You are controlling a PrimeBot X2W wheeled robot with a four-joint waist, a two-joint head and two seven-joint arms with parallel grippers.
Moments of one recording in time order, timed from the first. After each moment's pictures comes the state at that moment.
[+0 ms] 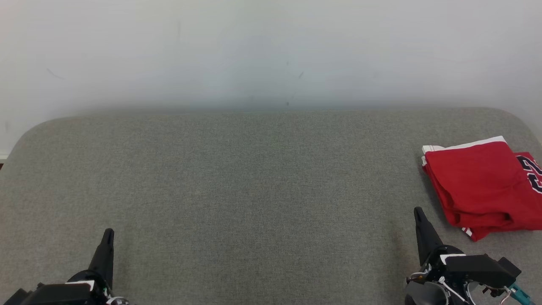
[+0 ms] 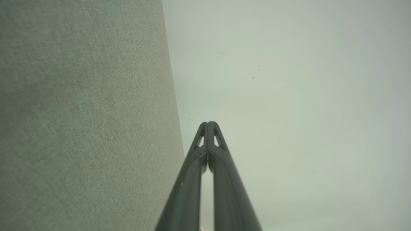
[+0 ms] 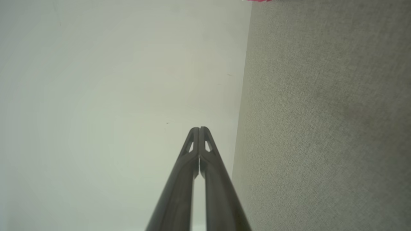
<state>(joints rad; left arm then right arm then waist) -0.15 0.05 0.22 0.29 -1.59 -0.13 0.21 -0.14 -0.05 -0.02 0.27 1.62 0.13 0.03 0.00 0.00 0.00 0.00</state>
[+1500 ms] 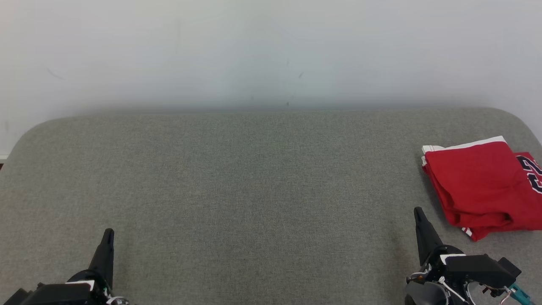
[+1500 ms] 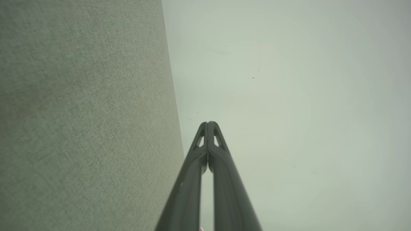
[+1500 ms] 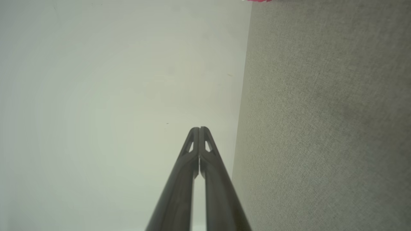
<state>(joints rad) -0.15 0.05 0.22 0.29 -1.59 -0.13 0.21 -0.14 -0.05 -0.02 0.27 1.62 0.13 0.03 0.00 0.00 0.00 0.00</state>
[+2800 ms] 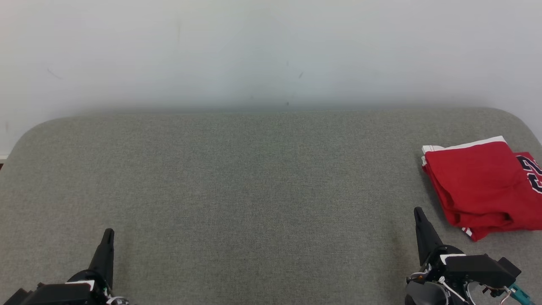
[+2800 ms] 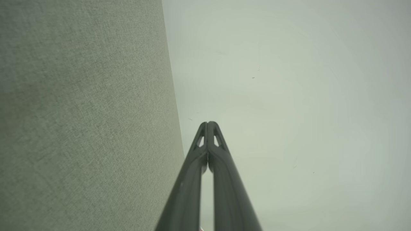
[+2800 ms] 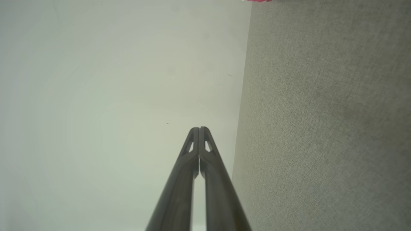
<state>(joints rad) -0.15 0.05 0.22 0.29 -1.59 -0.13 0.21 -0.14 -0.05 -0.02 0.27 1.62 0.13 0.03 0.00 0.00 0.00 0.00</state>
